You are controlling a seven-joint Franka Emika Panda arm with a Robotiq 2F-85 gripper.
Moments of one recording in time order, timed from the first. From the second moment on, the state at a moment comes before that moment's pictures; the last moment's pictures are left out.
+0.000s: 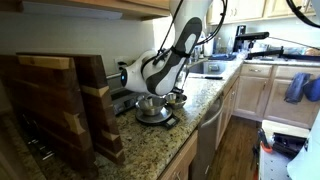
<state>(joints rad) 0.05 0.51 0.08 -1.96 -1.05 1.70 -0.62</state>
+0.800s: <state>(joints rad) 0.05 0.51 0.10 -1.93 -1.03 1.71 -0.62</state>
